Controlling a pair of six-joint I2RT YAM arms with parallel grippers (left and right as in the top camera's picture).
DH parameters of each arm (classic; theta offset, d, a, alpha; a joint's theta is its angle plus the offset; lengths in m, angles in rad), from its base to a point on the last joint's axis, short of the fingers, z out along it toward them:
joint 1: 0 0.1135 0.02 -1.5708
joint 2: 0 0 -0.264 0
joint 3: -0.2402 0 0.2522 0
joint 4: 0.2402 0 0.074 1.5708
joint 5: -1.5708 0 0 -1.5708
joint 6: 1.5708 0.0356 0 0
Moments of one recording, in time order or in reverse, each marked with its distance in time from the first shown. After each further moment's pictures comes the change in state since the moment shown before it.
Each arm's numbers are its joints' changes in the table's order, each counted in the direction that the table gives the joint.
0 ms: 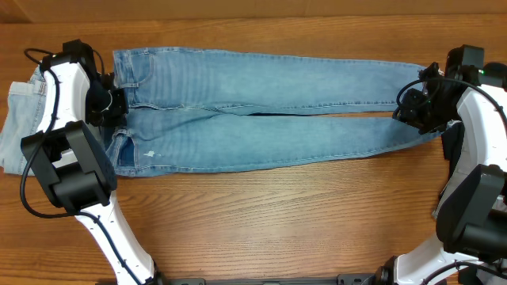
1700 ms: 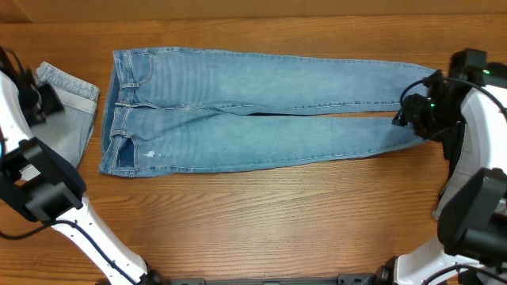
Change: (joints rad) left arm 0.260 0.060 -0.370 0.069 -0.014 -0.050; right arm -0.030 -0.031 -0.009 0.105 -0.032 0.053
